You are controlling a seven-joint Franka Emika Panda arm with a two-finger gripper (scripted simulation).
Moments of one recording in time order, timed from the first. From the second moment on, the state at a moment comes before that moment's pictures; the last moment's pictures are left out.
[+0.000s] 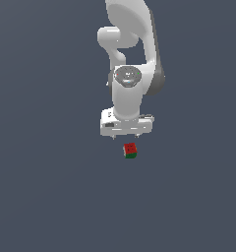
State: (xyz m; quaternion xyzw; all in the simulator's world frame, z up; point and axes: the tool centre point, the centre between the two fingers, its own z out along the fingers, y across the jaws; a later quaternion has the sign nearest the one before) arm -0.004 0.032 0.150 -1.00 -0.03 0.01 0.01
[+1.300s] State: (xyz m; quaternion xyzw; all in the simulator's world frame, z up) arm 0.002 0.059 0.060 -1.00 -0.07 0.00 0.00
